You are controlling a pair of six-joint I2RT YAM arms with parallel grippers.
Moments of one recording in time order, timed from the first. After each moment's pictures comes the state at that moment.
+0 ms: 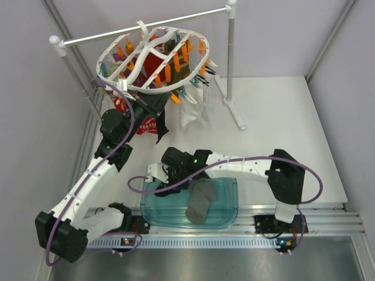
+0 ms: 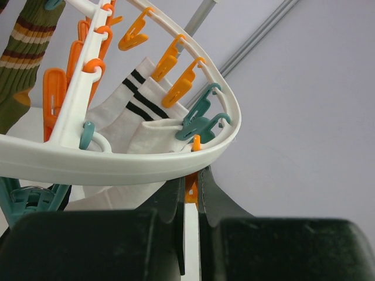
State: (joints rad) left arm -0.39 1.04 0.93 0.36 0.18 -0.78; right arm 1.22 1.83 1.35 -0.56 -0.24 -0.38
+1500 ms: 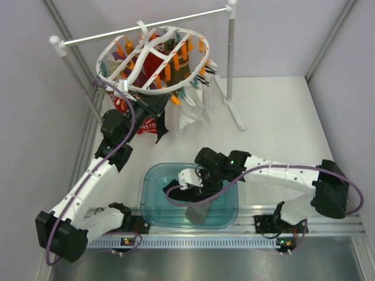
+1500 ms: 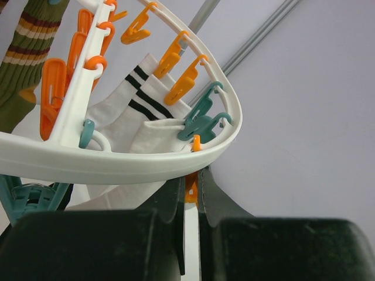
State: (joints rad) left arm -0.39 1.04 0.92 0.36 0.18 -0.77; right arm 1.13 1.42 1.05 -0.74 -0.18 -0.62
